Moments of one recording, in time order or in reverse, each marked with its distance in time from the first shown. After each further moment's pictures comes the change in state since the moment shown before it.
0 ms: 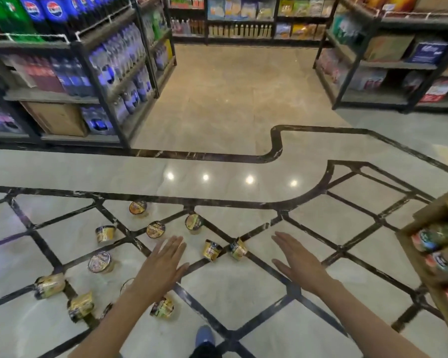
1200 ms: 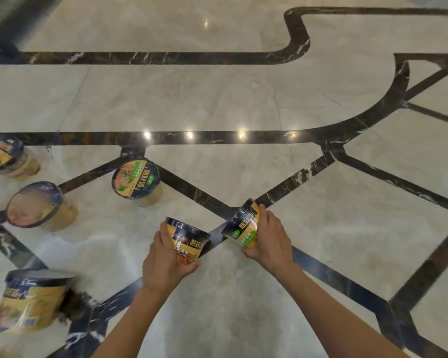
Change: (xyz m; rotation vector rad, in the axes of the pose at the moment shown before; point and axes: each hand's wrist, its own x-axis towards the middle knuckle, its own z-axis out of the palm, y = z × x) left_hand 0.304 0.062 0.658 -0.649 -0.217 -0.574; right_hand 0.389 0.259 0.563 0.012 0.039 0.346
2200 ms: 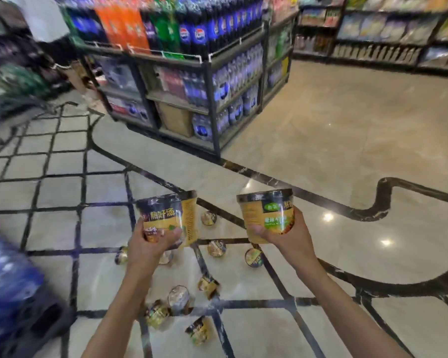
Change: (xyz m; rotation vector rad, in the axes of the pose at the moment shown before) left_hand -0.441 0.125 -0.747 -1.125 0.722 -0.315; right_hand -0.270 -0.387 -0.678 0.940 -0.182 -0.364
